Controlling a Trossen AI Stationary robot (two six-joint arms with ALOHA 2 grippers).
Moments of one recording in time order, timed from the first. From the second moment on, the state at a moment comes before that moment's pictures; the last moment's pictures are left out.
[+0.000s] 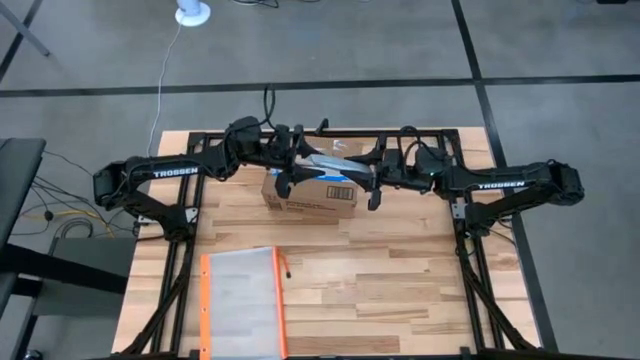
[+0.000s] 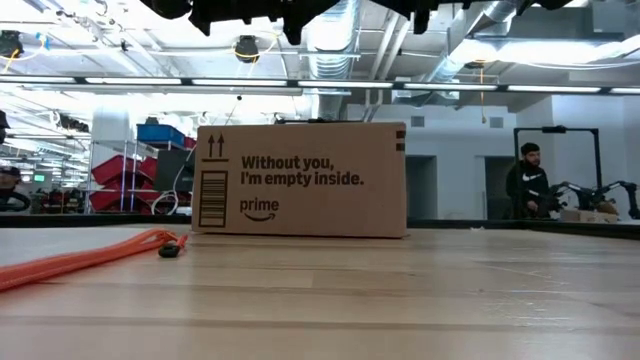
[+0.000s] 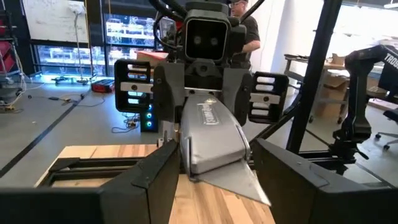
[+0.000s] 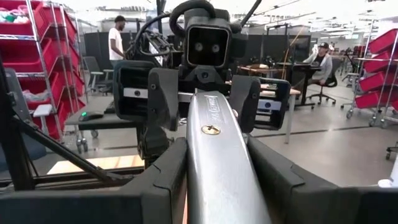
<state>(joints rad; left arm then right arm) 0.35 1.39 1.05 0.39 0.53 -0.06 -0.11 1.19 0.82 0.46 0.07 -0.02</state>
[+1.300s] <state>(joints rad) 0.34 1.39 1.05 0.38 0.47 -0.01 -0.09 1.19 0.82 0.45 0.07 -0.03</state>
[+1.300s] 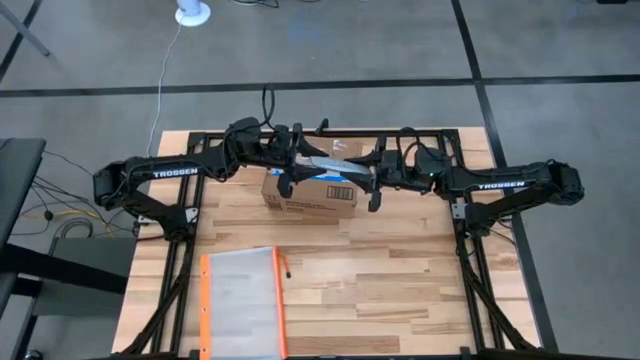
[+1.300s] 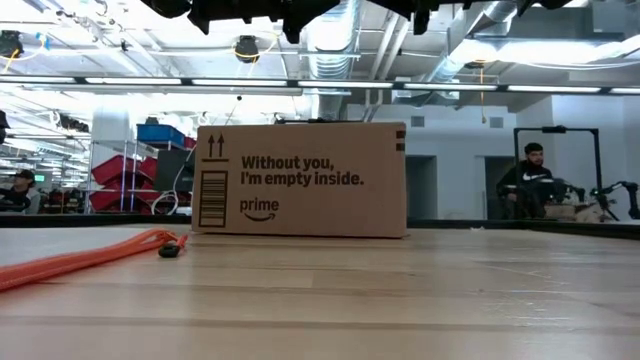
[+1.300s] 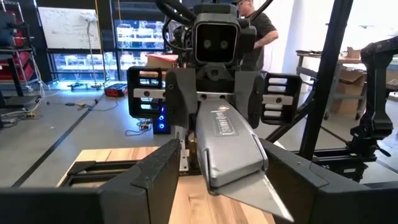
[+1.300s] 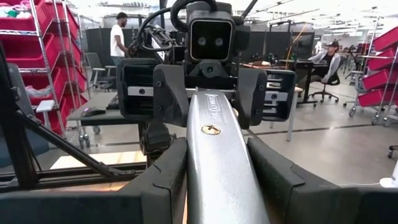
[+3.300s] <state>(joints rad) 0.29 1.38 1.05 0.35 0.44 -0.01 -0.08 1.23 0.86 0.45 0.07 -0.06</state>
